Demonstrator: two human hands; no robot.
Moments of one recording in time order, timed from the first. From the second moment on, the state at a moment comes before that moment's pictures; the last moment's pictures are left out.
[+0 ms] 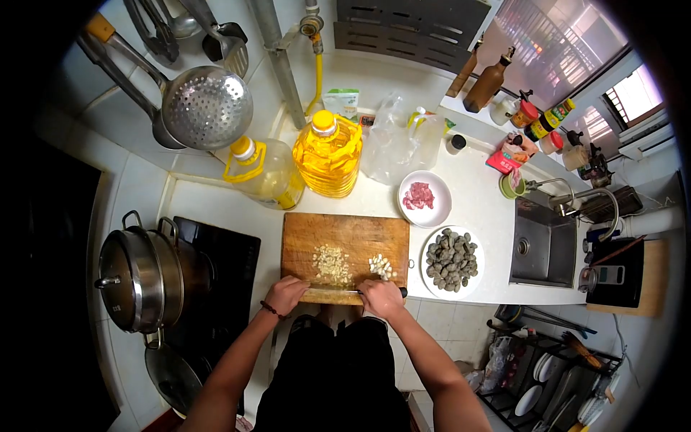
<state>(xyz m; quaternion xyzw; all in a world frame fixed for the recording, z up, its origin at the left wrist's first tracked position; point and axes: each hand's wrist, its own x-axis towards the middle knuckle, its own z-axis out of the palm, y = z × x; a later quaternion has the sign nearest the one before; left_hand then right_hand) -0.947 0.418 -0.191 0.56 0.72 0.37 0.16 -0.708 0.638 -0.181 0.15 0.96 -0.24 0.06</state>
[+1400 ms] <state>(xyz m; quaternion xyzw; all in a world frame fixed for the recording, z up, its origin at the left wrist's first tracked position) -0.977 0.442 -0.193 0.57 0.73 0.34 0.17 -0.737 0.657 -0.169 0.17 0.96 -0.22 0.08</state>
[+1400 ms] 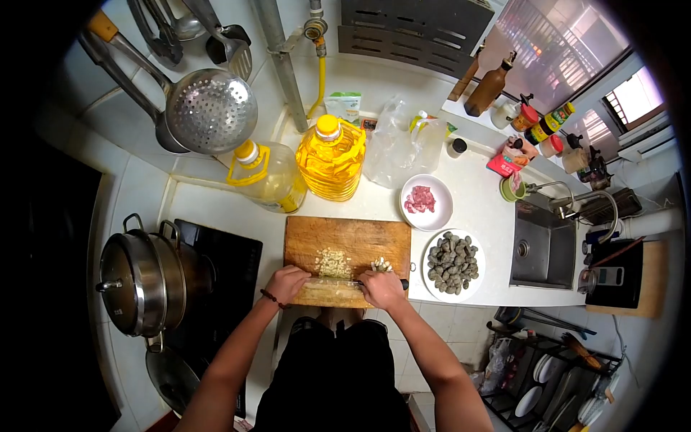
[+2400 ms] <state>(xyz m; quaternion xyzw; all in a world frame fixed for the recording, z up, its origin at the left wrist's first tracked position) -0.999 0.462 -0.175 0.57 0.72 0.35 0.18 -0.755 0.680 -0.163 0.17 0.95 -0.25 0.09</state>
